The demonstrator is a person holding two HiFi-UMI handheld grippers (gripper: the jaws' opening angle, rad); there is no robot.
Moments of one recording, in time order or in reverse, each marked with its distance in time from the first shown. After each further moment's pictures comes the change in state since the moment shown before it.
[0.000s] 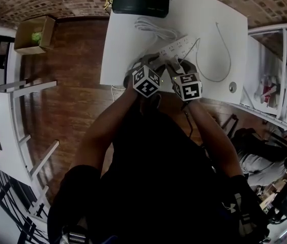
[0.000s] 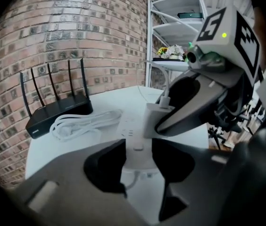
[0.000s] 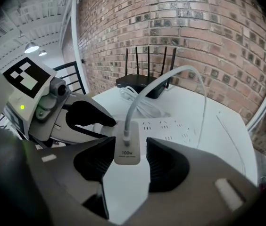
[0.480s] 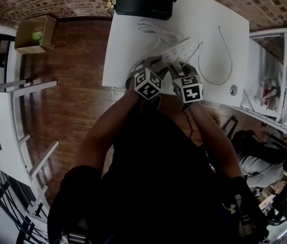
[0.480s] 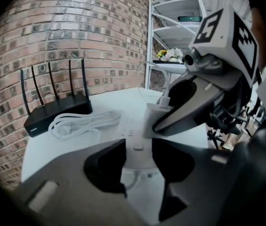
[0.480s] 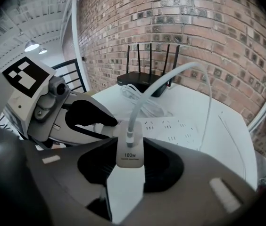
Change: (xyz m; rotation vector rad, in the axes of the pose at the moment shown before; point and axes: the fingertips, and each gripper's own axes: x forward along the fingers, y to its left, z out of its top) left arm 0.000 -0.001 -0.001 -0.014 -0.030 -0.019; right arm 0.005 0.004 0.000 -0.018 0.027 0.005
